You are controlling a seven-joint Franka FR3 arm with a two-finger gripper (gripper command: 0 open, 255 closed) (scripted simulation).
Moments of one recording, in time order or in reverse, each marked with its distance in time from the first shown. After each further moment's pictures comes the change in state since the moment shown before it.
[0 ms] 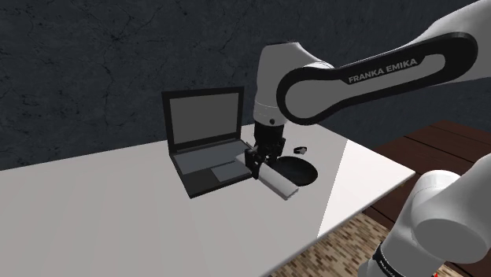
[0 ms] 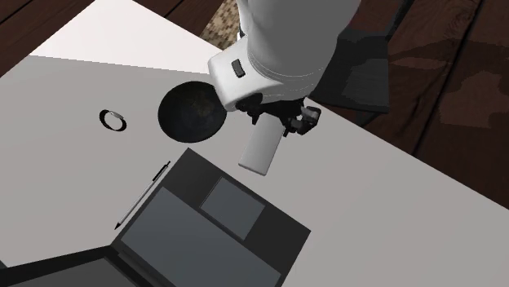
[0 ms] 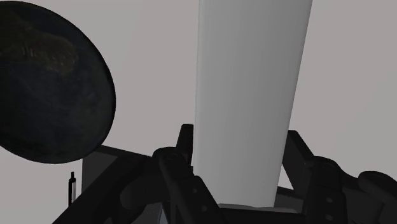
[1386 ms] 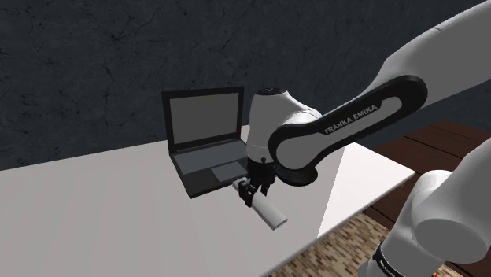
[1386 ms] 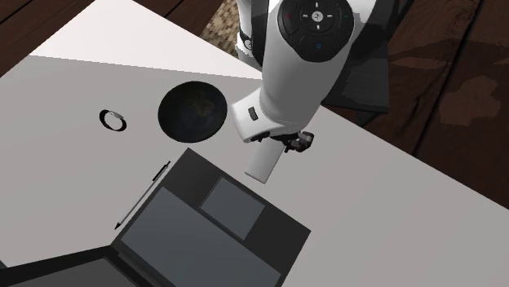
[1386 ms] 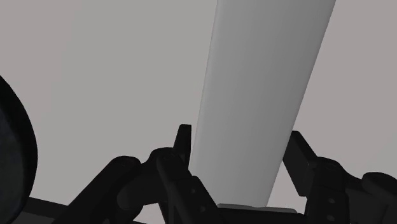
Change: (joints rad) arm 0.002 0.149 0.063 -0.138 -0.013 0.285 0.058
